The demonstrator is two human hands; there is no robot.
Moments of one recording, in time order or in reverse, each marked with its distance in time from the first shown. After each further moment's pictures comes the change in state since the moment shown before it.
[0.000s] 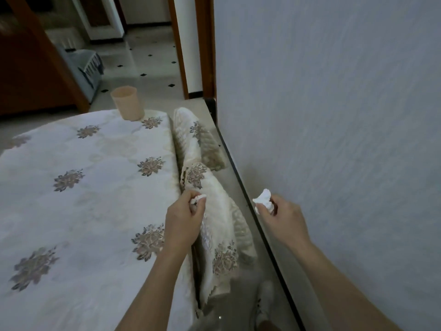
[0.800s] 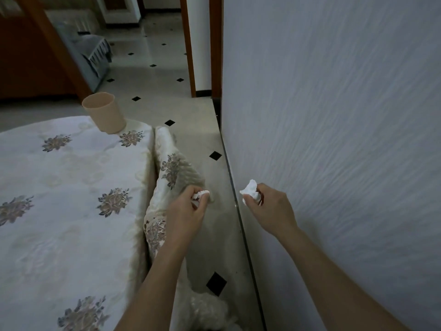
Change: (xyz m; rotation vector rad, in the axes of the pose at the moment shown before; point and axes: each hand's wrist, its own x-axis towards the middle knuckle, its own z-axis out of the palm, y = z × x) left_hand 0.238 0.039 0.151 0.006 0.089 -0.112; right_hand 0.305 0.053 0.011 -0.040 -0.169 -0.116
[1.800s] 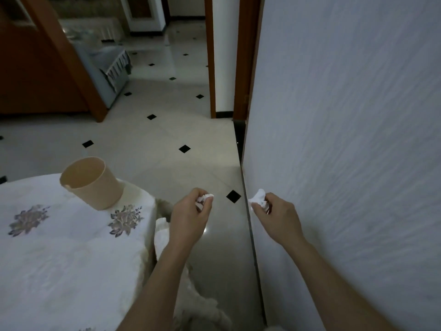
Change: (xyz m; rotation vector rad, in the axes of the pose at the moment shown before) left_hand 0.441 -0.032 0.045 0.066 0.054 -0.035; right_hand 0.446 -0.020 0.095 0.057 -0.088 -0.003
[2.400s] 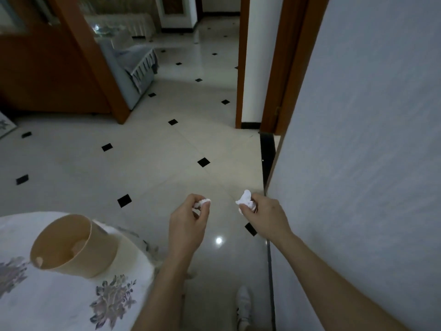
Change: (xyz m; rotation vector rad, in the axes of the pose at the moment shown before) left_hand 0.258 -0.053 0.031 -0.011 0.174 -0.131; right_hand 0.303 -0.048 0.100 0.052 -0.218 -0.116
